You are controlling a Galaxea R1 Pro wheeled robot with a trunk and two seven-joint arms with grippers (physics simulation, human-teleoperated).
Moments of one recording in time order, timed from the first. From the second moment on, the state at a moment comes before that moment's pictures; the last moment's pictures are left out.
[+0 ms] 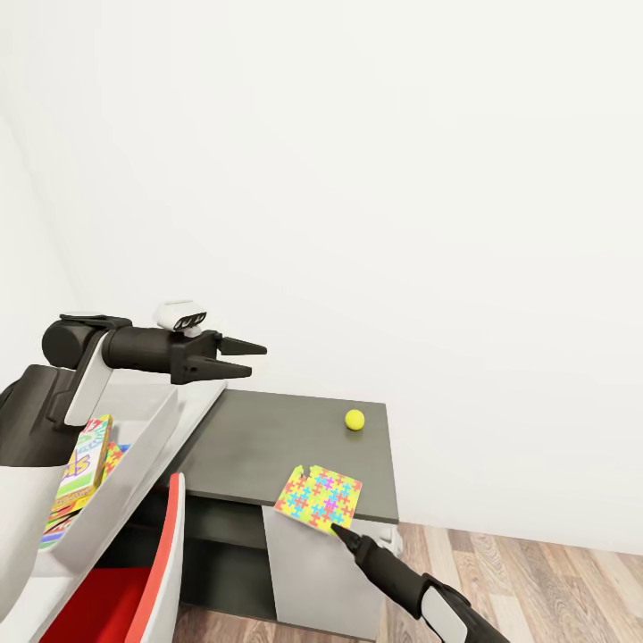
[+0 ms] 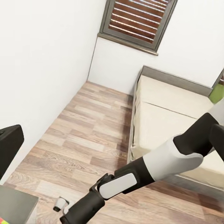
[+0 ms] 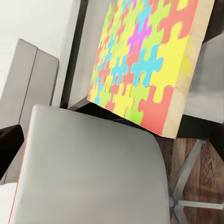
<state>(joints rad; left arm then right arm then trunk) -0.95 0.35 -0.18 -1.50 0.39 1.04 -1.46 -0.48 0.04 0.19 -0.35 -0.83 0.21 0.79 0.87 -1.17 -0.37</state>
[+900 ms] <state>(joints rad) -0.95 0.35 -0.18 -1.50 0.39 1.04 -1.46 -0.48 0.04 0.19 -0.35 -0.83 0.19 0.79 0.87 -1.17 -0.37</state>
